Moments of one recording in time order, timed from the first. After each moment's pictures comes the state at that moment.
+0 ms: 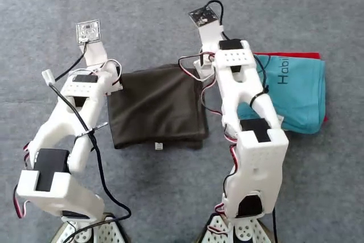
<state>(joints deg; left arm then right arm) -2.3 3.5 30.4 25.2 11.3 -6.5 28.3 -7.3 57.1 17.3</state>
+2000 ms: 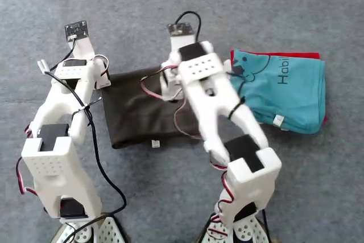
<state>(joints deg) -8.6 21.6 10.2 40.1 11.3 -23.8 16.6 -2.9 80.2 -17.7</state>
